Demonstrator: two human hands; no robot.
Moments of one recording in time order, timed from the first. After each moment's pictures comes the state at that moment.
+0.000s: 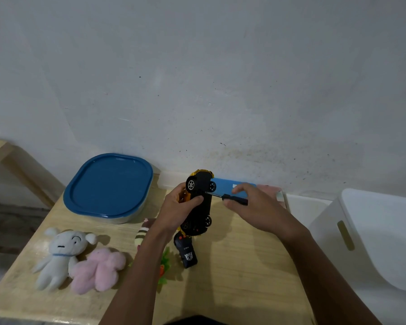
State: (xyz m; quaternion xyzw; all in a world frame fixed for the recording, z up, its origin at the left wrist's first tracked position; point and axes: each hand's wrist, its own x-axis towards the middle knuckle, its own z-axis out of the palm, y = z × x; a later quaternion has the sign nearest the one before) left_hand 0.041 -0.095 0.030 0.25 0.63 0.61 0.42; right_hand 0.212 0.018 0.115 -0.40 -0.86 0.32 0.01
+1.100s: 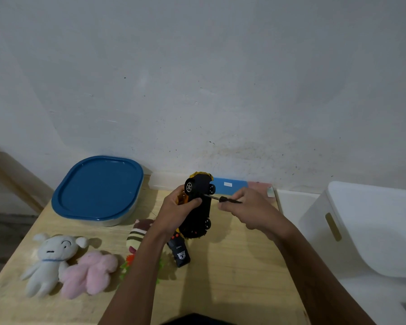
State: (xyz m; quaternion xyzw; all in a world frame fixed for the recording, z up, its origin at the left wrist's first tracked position) left_hand 0.059 -0.088 0.030 0.26 0.61 0.61 0.44; right_hand 0.221 0.006 0.123 -0.49 -0.75 0.45 0.02
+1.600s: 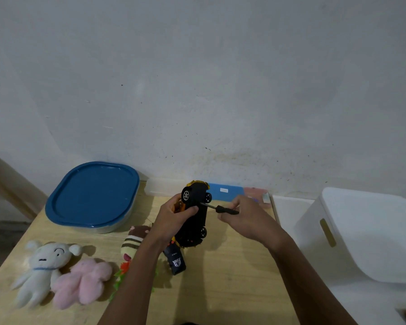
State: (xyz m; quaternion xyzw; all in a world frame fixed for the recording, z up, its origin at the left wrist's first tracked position) left_hand 0.063 -0.086 0.025 0.24 0.61 0.61 0.45; right_hand 0.228 0.006 0.122 -0.47 -0.80 0.37 0.01
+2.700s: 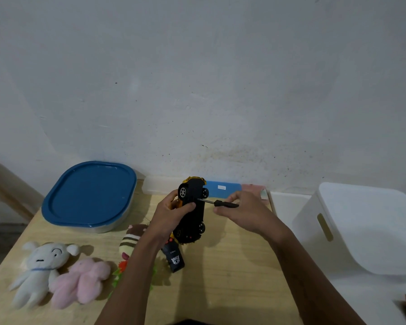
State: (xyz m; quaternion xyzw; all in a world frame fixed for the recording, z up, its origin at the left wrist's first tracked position) left_hand 0.067 -0.087 0.037 0.23 0.60 0.62 0.45; right_hand 0.231 0.017 0.117 -0.49 -0.76 0.42 0.04
